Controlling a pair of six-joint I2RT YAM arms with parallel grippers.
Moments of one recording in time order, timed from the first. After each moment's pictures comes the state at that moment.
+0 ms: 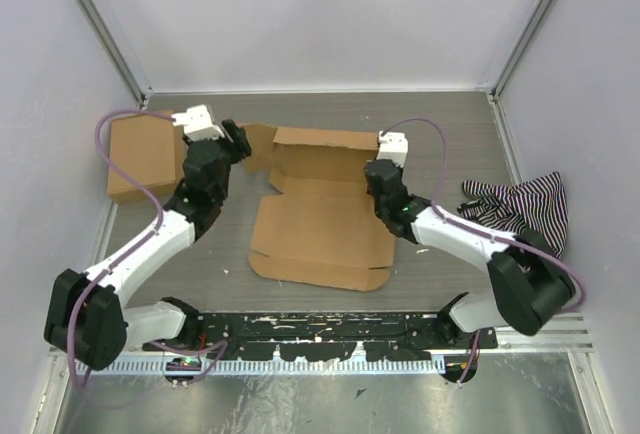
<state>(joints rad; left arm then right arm) -0.49 1.18 0.72 0.42 -0.52 -0.32 0.66 1.44 0.77 0.18 0.68 0.34</state>
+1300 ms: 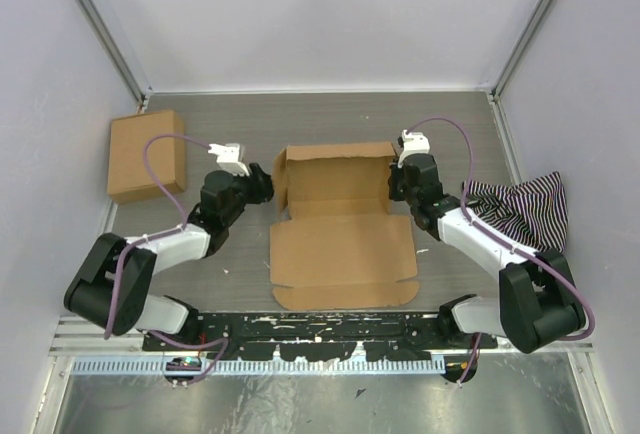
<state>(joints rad) -0.39 1.43 0.51 0.66 -0.01 -0.44 0.37 1.28 0.68 0.07 0.15 0.21</state>
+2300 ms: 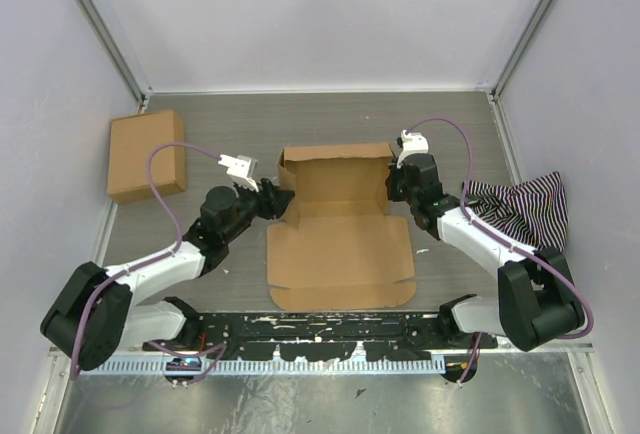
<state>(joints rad) -0.59 1.20 0.43 0.63 0.04 -0.42 0.36 1.29 0.68 0.08 0.10 0.22</state>
